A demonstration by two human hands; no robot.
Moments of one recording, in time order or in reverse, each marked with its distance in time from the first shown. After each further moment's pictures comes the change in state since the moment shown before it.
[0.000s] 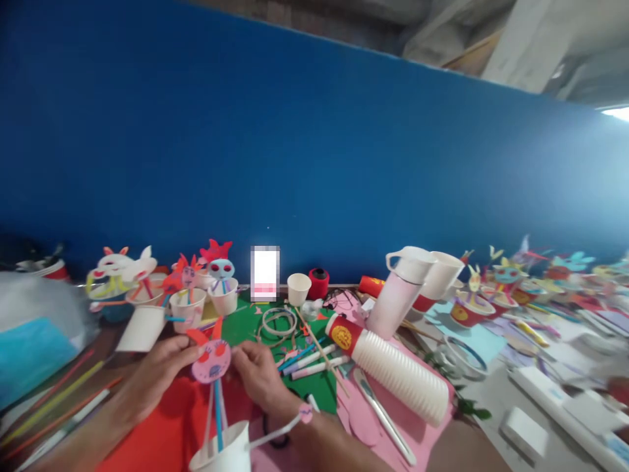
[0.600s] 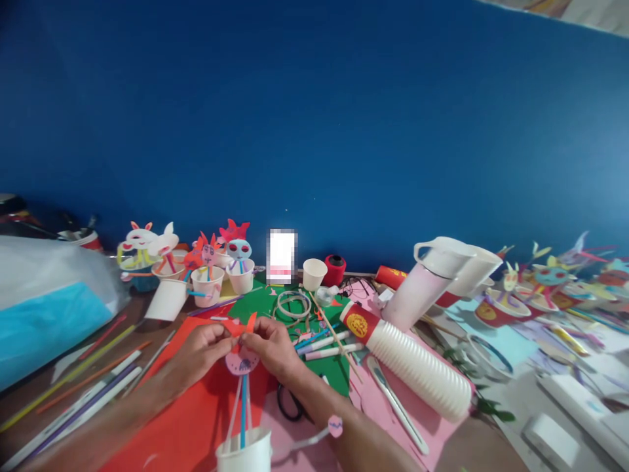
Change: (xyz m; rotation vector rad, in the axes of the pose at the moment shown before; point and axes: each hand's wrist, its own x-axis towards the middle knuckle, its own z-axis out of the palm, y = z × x) left_hand 0.002 -0.031 0.014 0.120 -0.099 0.099; right_hand -0.002 -0.021 0.003 0.194 -0.042 0.096
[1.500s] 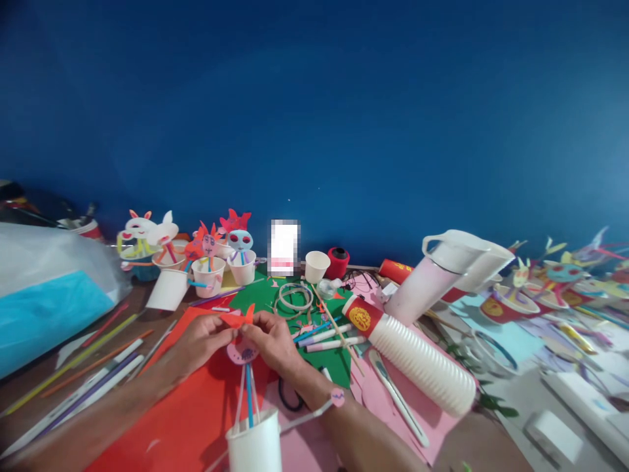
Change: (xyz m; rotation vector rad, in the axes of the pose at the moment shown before) left_hand 0.007 -0.008 -0.001 -0.138 -0.071 -0.037; right_hand 0.001 0.009 -0.005 -0.091 0.008 -0.037
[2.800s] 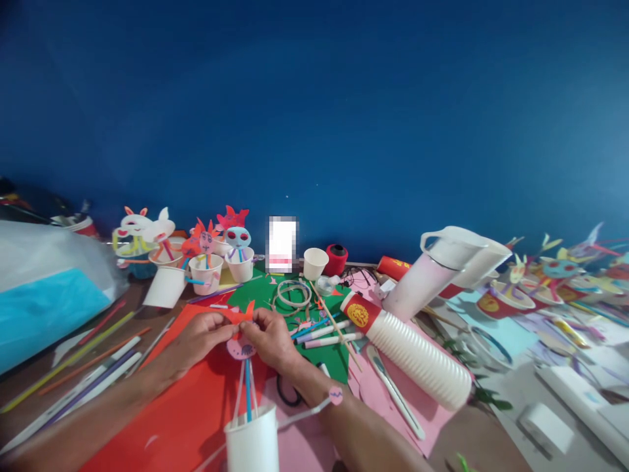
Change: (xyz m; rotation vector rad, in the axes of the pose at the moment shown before) left_hand 0.000 -0.003 -0.003 0.100 0.071 -0.040; right_hand 0.005 0.018 -0.004 -0.137 0.030 -0.047
